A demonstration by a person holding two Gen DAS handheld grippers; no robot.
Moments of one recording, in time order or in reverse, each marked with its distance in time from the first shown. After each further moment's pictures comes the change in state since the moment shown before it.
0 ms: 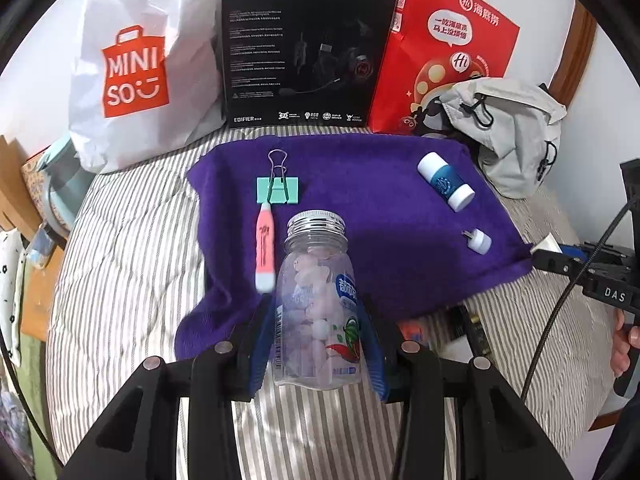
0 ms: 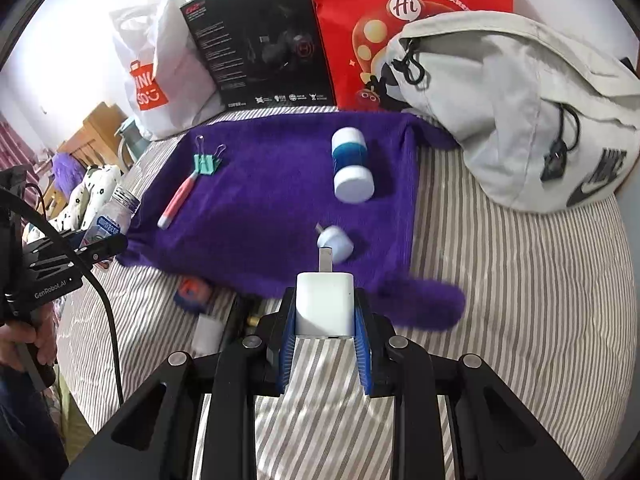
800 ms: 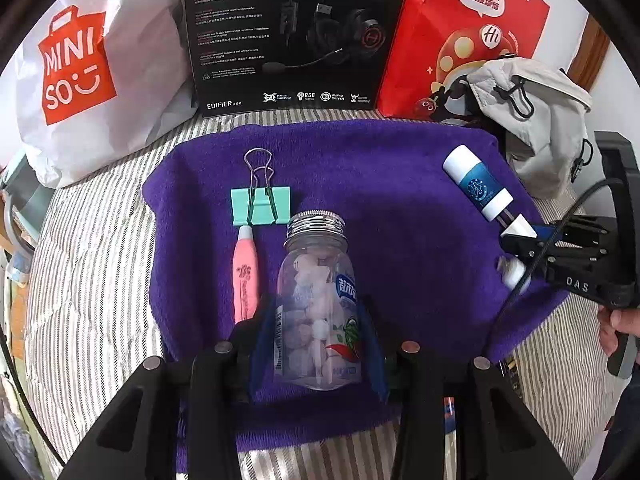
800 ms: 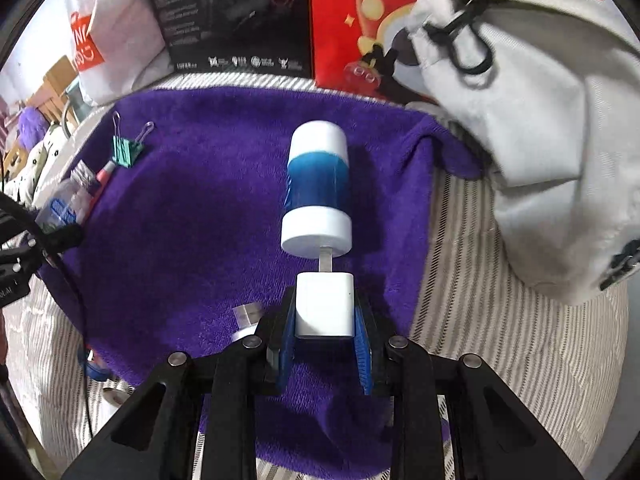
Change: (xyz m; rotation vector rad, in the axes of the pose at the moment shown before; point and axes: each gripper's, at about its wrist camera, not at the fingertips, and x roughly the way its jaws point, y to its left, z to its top) left arm 0.068 0.001 0.036 0.027 0.075 -0.017; right arm 0.095 -0.010 0.057 -0.117 0.114 -0.147
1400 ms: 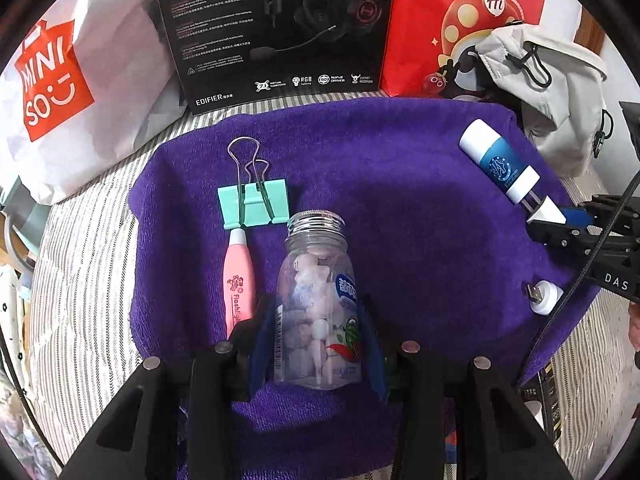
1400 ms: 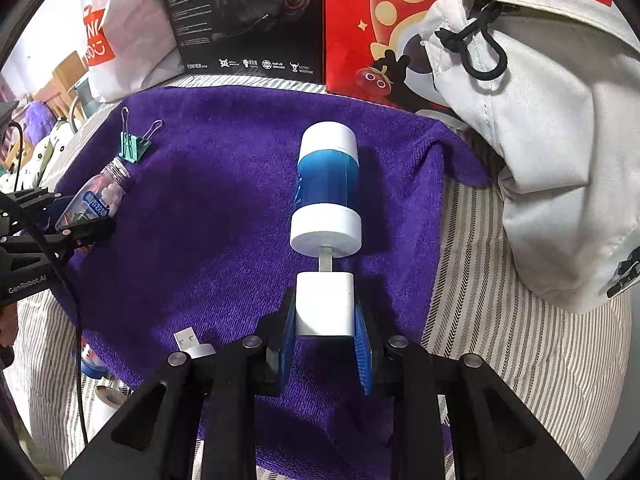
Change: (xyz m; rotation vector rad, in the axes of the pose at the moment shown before) left arm 0.025 -0.010 0.001 0.071 0.019 0.072; right arm 0.000 0.003 -0.006 -0.031 -0.038 0.013
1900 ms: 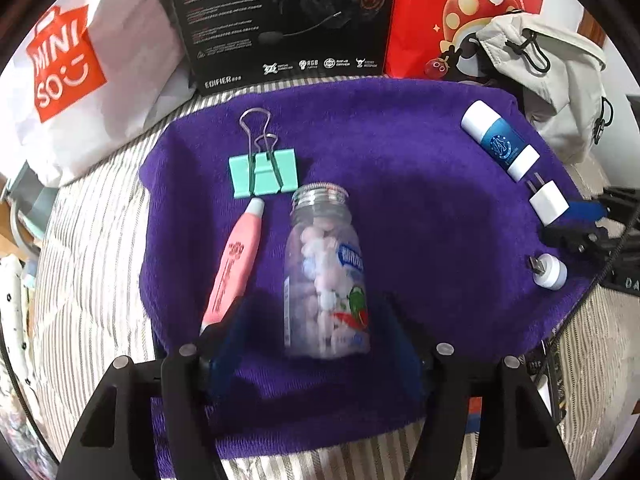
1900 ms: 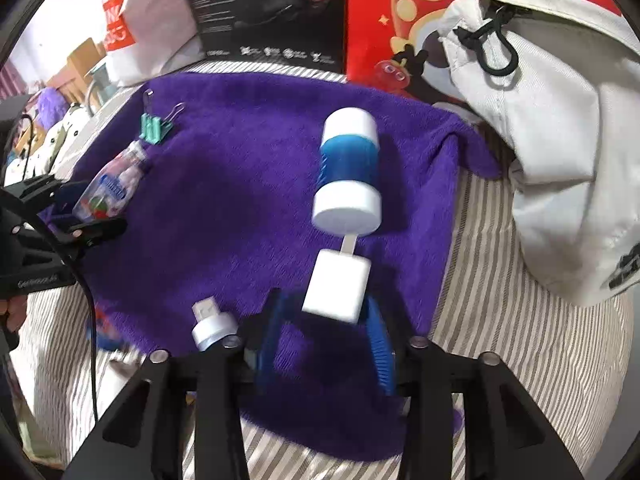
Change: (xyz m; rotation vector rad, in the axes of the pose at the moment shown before) left arm -0.007 0.003 -0.013 -0.016 0.045 0.012; right arm -0.008 0.007 -0.006 -0.037 0.046 0.049
